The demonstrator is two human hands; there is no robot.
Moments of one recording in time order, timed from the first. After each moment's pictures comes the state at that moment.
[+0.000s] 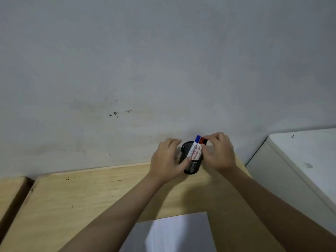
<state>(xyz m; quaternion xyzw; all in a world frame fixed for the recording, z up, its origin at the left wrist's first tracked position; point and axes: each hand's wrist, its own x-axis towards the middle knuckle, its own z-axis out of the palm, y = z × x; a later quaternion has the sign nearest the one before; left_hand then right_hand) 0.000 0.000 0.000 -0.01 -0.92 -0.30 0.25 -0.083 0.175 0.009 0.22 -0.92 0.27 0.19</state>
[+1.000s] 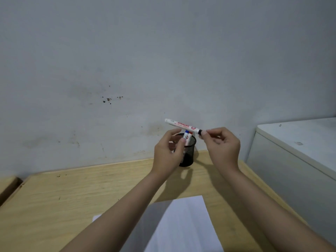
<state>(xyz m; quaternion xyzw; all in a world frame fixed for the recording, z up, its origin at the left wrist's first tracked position) 0.043 0.058 -0.024 -0.04 -0.74 -0.58 0.34 0.001 0.196 -0.012 0.15 -0.64 0.70 0.29</state>
